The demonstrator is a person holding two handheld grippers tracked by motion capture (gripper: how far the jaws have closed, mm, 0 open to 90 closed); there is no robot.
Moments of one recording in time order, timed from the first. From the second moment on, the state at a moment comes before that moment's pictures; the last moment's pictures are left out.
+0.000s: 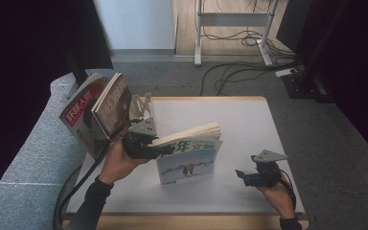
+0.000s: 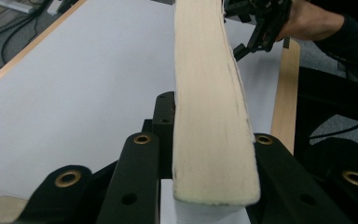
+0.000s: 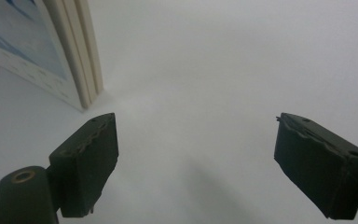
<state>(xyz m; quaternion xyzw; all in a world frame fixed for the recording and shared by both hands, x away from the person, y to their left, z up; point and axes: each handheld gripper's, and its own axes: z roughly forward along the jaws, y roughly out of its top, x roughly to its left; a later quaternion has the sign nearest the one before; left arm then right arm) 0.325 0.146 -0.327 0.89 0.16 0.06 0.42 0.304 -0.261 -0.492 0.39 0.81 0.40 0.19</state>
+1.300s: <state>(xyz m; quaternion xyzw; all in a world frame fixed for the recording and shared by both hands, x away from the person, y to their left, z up) 0.326 0.219 -0.291 0.86 0.30 0.12 0.38 0.303 -0.263 -0.537 0.43 0.81 0.35 0.18</state>
